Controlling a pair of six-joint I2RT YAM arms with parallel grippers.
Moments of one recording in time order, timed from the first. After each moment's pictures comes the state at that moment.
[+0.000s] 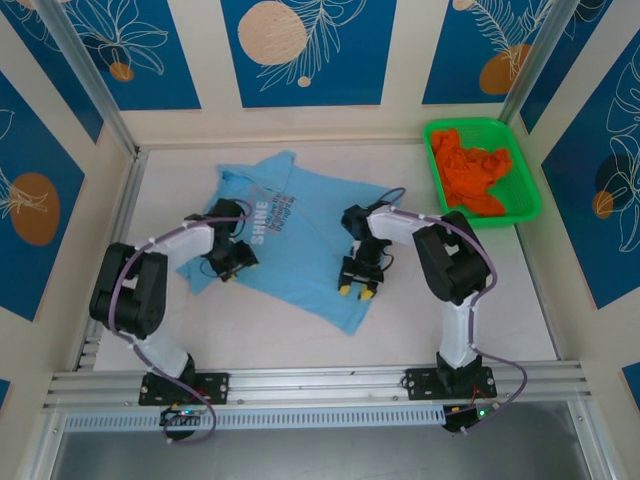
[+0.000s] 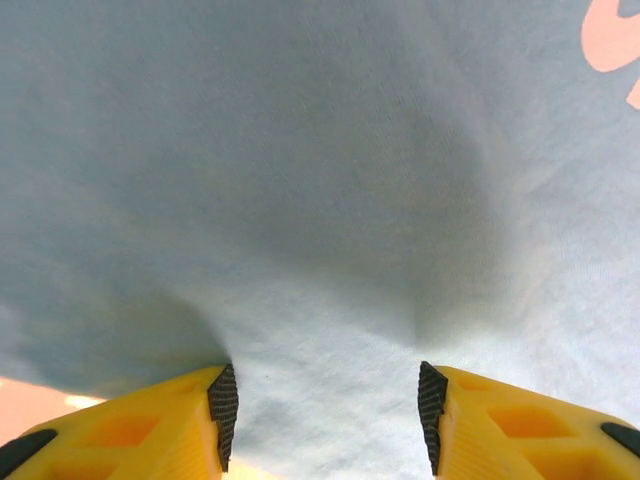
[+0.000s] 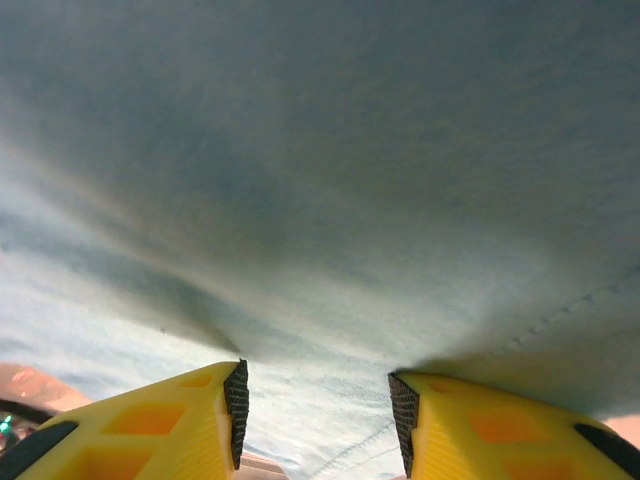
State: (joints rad) left arm -0.33 1.65 0.97 -0.69 0.14 -0.81; right arm 0.50 1.97 1.24 -1.10 -0.41 0.60
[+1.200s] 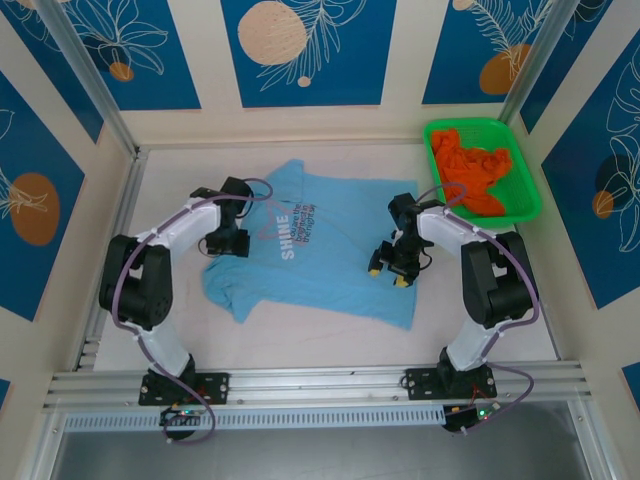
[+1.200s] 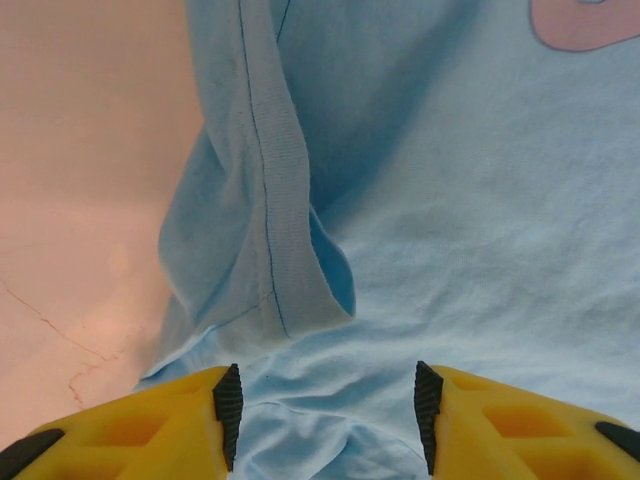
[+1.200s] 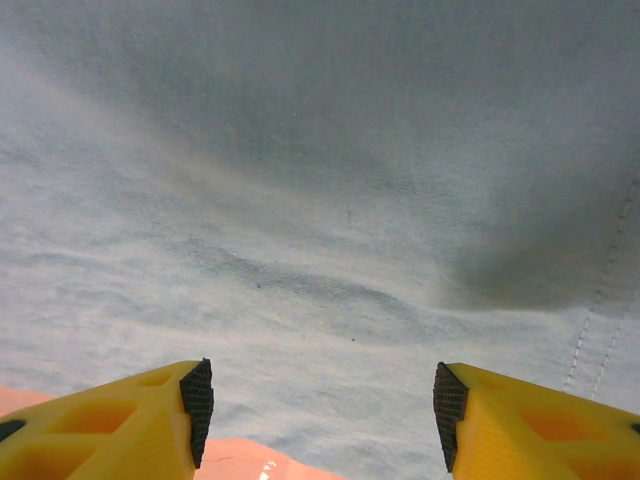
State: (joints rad) left arm -0.33 1.76 1.27 -0.98 -0.13 -0.25; right arm 0.28 1.71 1.08 -0.98 -0.31 0.58
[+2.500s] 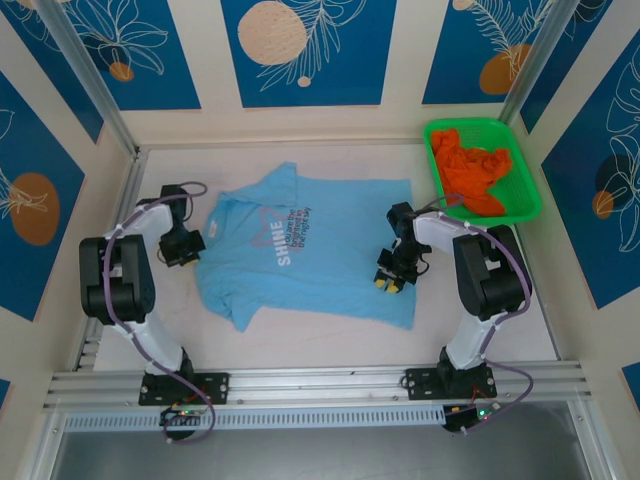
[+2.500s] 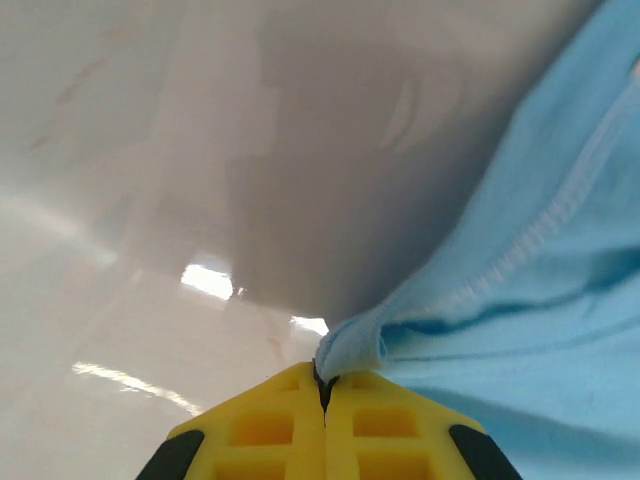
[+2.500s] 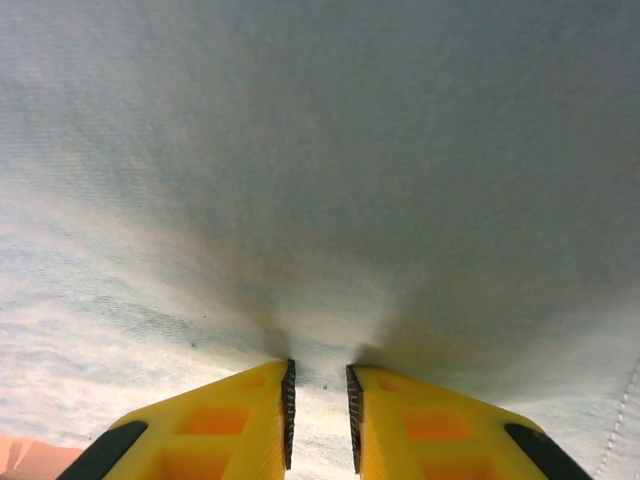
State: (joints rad) left arm 0.09 1.76 1.15 -0.88 -0.01 -0.38; right arm 0.28 1.77 1.03 -0.93 -0.34 0.67
